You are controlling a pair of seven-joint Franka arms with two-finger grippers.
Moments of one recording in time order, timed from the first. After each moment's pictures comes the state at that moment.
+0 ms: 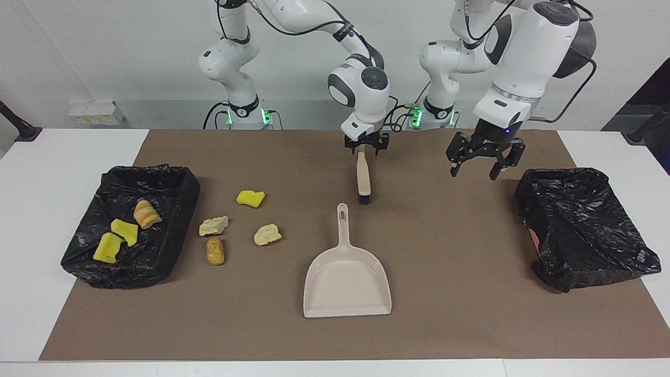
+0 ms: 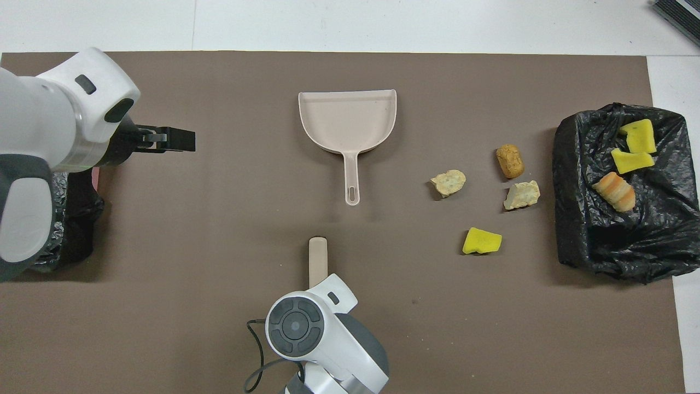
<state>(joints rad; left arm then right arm) -0.18 0.05 -0.14 -1.68 -0.06 1.98 -0.18 0.96 0.23 -0.05 -2.02 0.17 2.15 0.92</state>
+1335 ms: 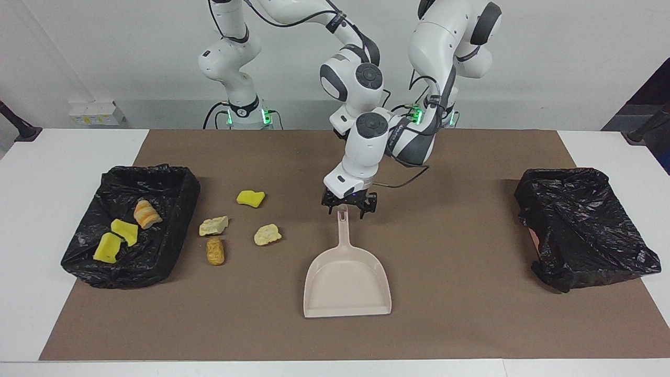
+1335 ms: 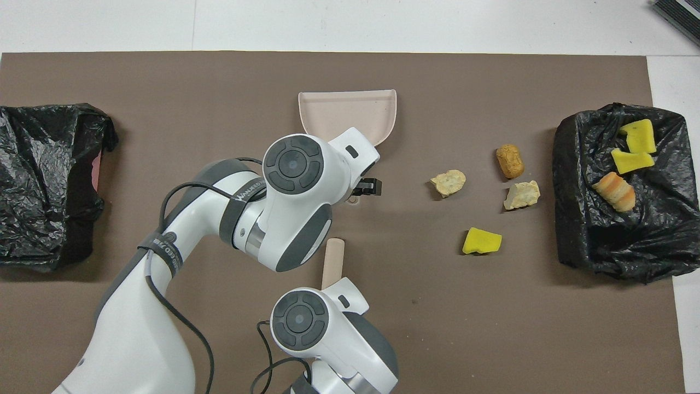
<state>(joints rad) -0.56 0.48 -0.14 -1.66 -0.01 2.27 -0.52 0.90 0.13 -0.06 -2.02 0.18 1.88 0.94</state>
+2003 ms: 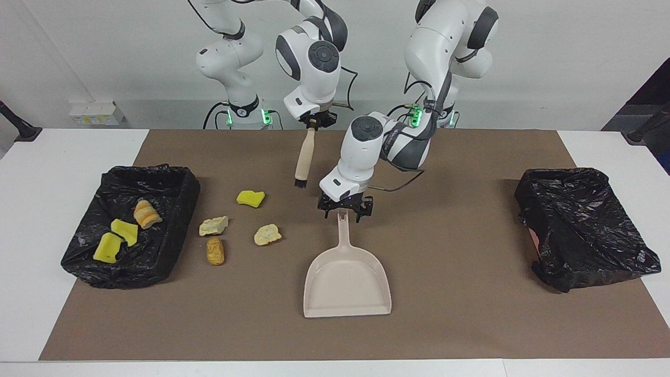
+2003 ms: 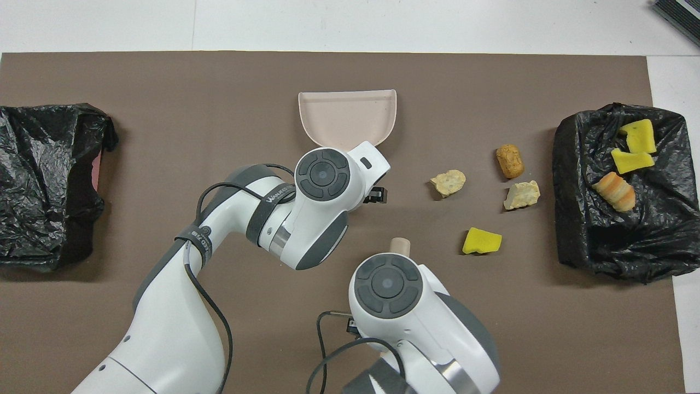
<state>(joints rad) -0.56 0.50 -0.14 -1.62 0.00 2.29 -0.54 0.71 -0.10 -0.07 -2.09 0.10 1.63 0.80</state>
